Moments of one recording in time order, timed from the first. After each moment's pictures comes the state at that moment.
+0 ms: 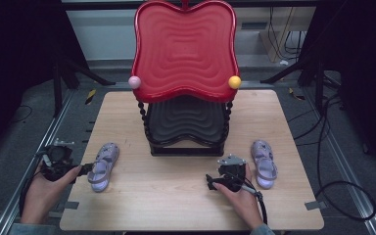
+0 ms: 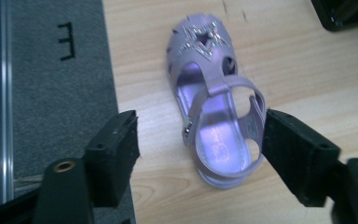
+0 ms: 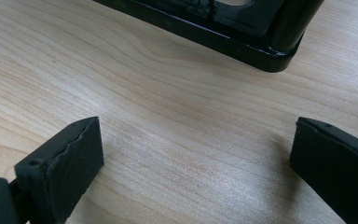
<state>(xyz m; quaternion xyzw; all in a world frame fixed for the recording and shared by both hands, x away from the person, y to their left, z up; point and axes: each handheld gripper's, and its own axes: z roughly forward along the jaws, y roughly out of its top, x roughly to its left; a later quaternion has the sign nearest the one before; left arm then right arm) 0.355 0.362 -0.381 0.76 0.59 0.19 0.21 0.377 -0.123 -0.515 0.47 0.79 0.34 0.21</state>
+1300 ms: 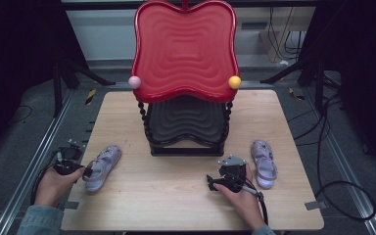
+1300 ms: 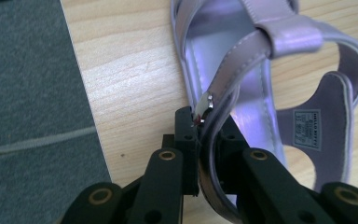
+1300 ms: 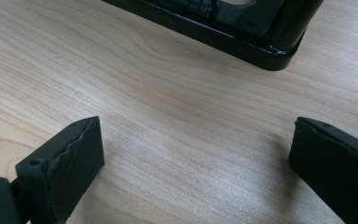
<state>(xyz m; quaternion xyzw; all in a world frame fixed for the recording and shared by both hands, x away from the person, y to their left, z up) 0.396 0.381 -0.436 0.79 0.58 0.07 0.16 0.375 -0.125 -0.515 0.46 0.79 0.34 0.20</state>
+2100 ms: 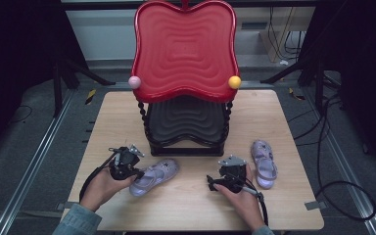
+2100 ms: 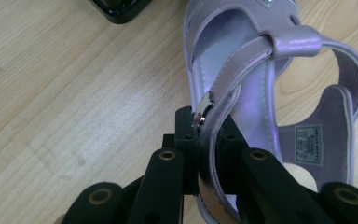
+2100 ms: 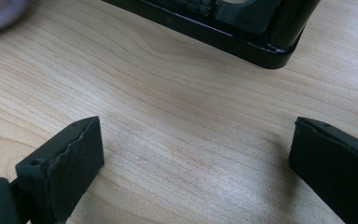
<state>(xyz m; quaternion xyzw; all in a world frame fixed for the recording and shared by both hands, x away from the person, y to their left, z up) 0.390 0.218 -0.435 0.91 0.36 0.07 0.18 0.374 -0.125 -0.515 0.46 0.79 0.34 0.21</state>
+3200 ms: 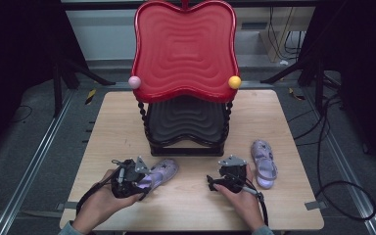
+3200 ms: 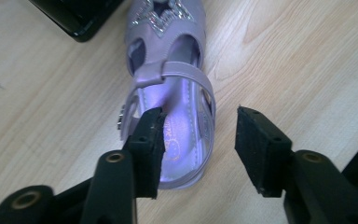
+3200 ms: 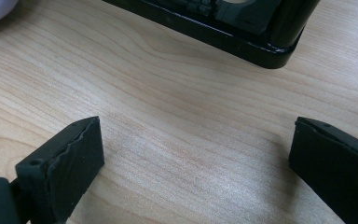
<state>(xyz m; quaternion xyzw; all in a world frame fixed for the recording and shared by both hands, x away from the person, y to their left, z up) 0.332 0.192 -0.407 0.93 0.31 0.12 0.18 0.374 -0.125 -0.515 0.46 0.79 0.34 0.21</state>
